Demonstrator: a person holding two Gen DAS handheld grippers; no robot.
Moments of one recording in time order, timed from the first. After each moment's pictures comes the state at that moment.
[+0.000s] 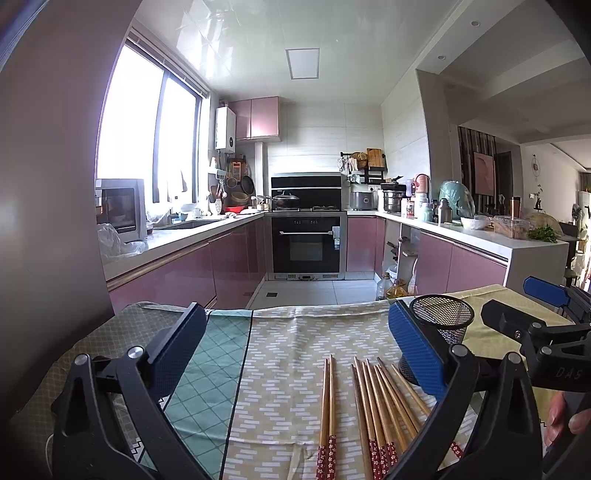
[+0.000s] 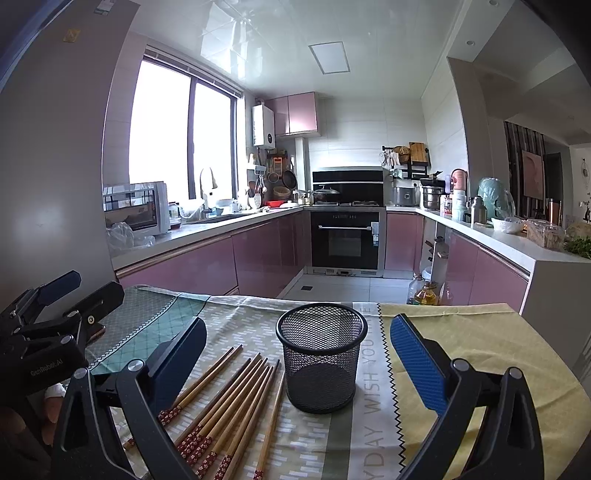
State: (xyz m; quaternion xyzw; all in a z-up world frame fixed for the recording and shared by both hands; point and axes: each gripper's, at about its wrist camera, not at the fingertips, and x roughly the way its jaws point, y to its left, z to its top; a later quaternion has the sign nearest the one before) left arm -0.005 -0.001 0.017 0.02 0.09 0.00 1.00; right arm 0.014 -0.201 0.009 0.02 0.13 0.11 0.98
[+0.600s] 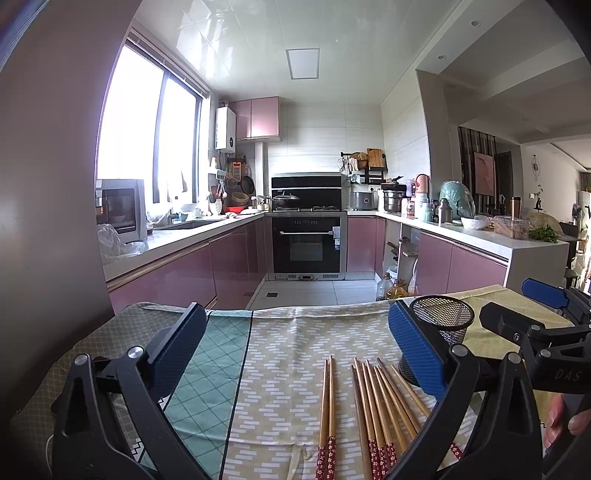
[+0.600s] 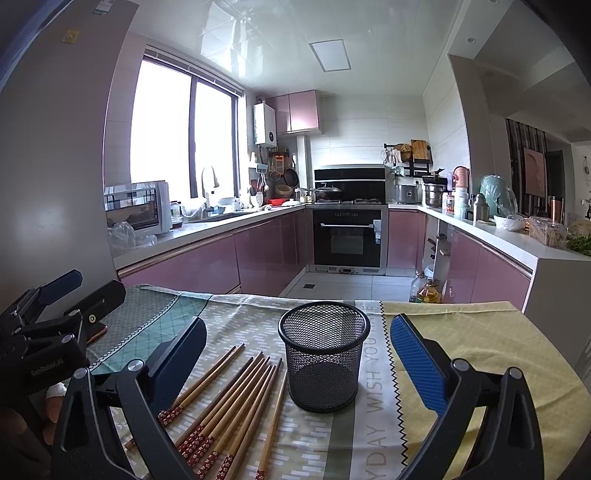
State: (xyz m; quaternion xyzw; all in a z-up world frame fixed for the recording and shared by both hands) left arm -0.008 0.000 0.013 0.02 0.09 0.00 1.00; right arm 0.019 -0.201 0.006 0.02 0.13 0.11 0.98
